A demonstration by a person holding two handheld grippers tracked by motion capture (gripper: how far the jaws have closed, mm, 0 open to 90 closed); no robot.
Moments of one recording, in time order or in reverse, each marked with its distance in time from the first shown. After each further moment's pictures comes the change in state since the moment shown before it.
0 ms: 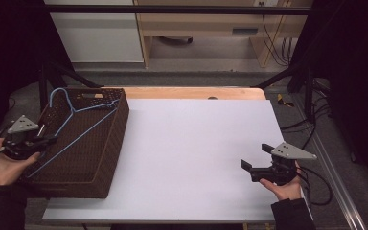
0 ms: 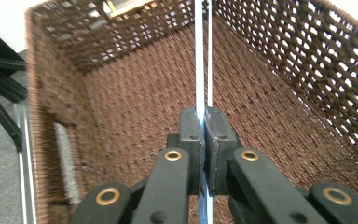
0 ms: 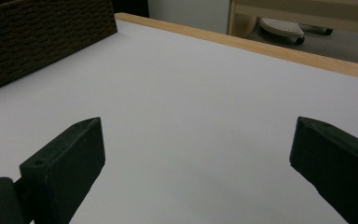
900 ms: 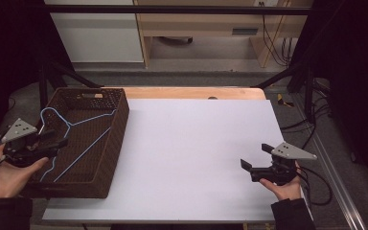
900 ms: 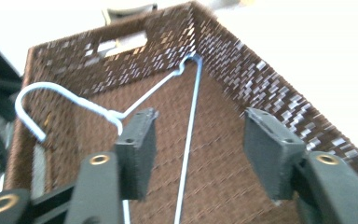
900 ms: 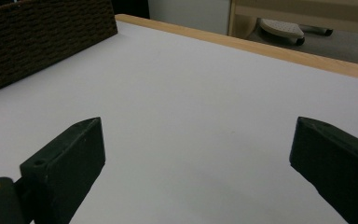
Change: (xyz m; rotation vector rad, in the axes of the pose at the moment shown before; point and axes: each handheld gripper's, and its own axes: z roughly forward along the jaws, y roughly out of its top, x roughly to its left) left arm -0.041 0.011 -0.030 -0.215 0.011 -0.082; right arm 0.000 0.000 0.000 -0.004 0.000 0.003
